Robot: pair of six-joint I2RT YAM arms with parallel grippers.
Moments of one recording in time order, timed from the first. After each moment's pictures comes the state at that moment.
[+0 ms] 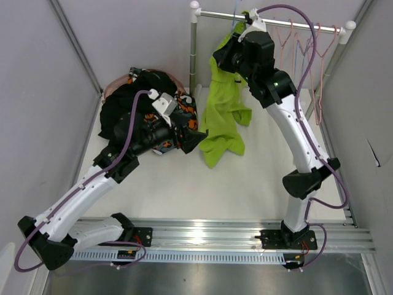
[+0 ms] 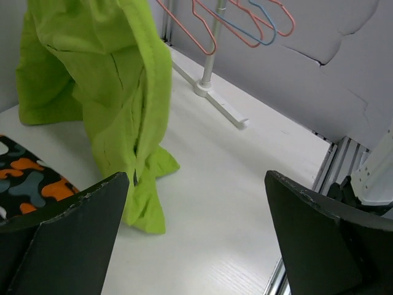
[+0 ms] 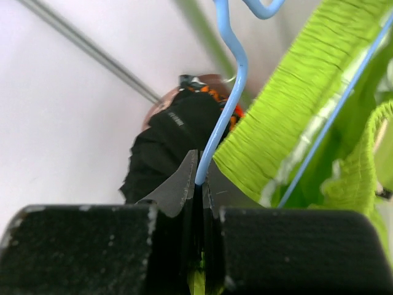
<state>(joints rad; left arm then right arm) -0.66 1.02 1.13 -0.15 0.30 -0.18 0.55 1.89 2.39 -0.59 0.13 0.54</state>
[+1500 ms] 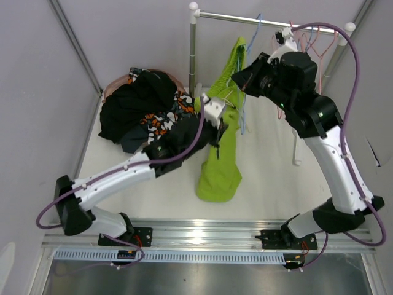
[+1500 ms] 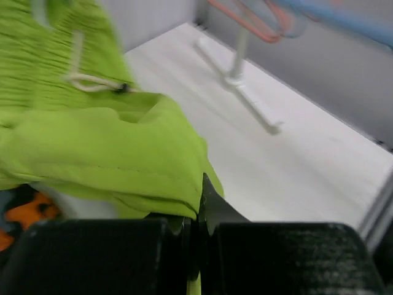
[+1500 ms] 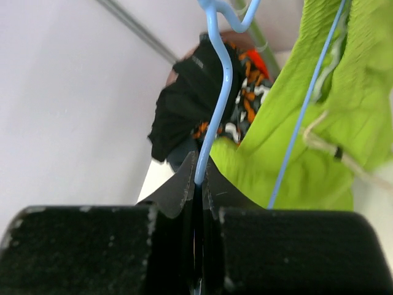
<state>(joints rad) -1.01 1.35 1.23 -0.01 -0.22 -0.10 0.58 1.49 2.09 -0.73 0.07 0.62</state>
